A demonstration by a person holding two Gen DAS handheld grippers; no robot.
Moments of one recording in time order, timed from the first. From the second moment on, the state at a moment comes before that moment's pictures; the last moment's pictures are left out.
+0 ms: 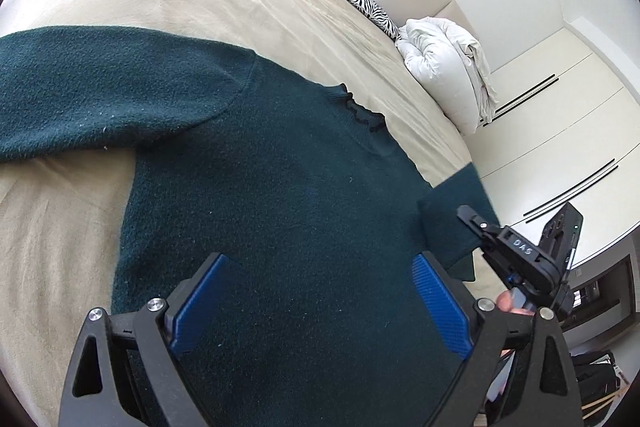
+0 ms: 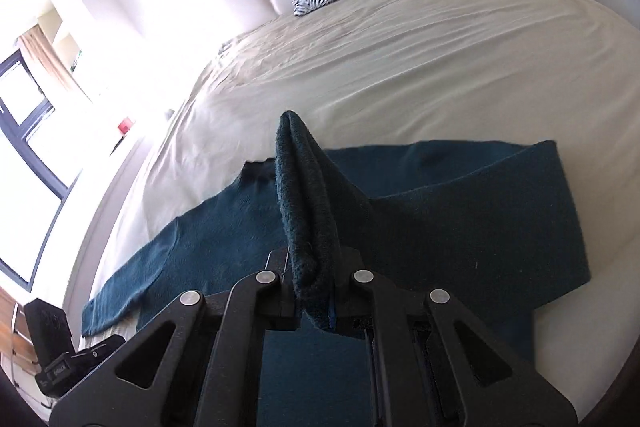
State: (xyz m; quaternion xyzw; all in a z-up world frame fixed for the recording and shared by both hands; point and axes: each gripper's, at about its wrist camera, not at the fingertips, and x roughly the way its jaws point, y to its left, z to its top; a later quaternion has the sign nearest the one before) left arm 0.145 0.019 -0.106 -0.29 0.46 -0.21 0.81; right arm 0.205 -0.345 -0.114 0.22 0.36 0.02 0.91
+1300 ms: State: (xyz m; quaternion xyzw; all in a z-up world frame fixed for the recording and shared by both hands) left arm 0.245 -0.093 -0.101 -0.11 0.47 -0.21 0.85; right arm 0.085 -0.478 -0.143 0.34 0.31 -0.02 0.89
